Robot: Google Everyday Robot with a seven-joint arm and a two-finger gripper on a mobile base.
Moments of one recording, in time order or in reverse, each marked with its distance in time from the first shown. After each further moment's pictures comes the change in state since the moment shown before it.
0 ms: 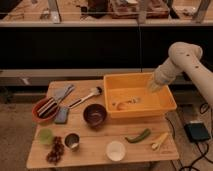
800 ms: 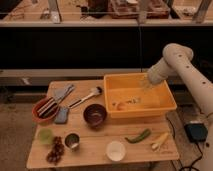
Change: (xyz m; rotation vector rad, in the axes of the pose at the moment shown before) arm -0.026 -0.029 0.043 0.003 -0.079 -0.415
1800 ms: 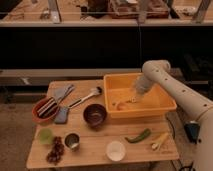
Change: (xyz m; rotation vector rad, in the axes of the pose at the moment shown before) arm 0.003 -0.007 0.095 0.013 0.144 0.213
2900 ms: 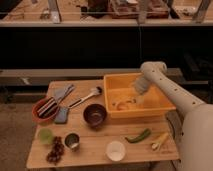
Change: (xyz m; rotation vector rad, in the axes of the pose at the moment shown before) arm 0.021 -0.004 0.028 -0.054 -0.001 0.021
